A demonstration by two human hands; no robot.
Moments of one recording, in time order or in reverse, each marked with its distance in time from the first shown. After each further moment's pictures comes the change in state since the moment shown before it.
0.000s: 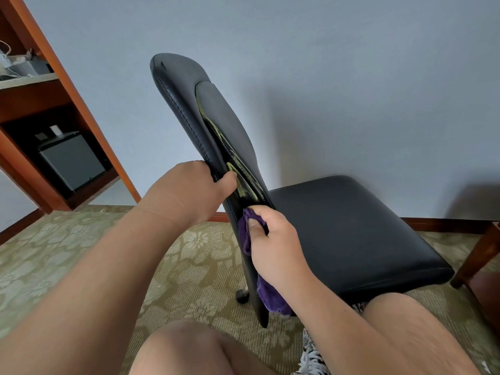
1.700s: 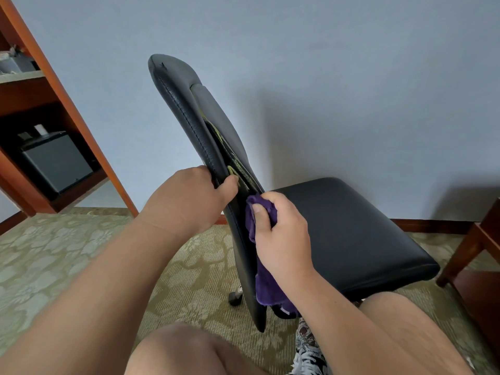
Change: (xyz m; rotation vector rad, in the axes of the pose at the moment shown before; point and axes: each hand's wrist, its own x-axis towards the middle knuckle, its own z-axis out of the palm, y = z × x) left_hand -0.007 0.018 -0.004 -0.943 0.187 -0.555; right_hand 0.011 0.001 -0.008 -0.198 0.285 -0.139
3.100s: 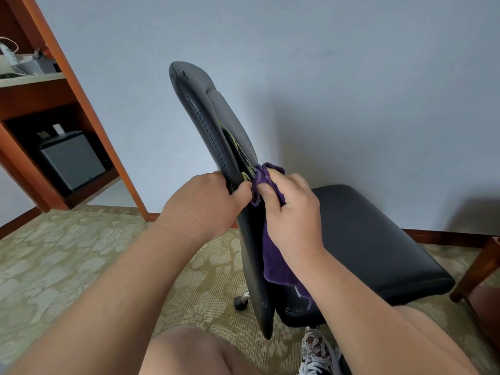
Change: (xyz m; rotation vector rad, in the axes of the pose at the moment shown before) left_hand -0.001 0.001 0.000 0.047 -0.068 0.022; right_hand 0.038 -0.025 -0.001 -0.025 0.067 -0.227
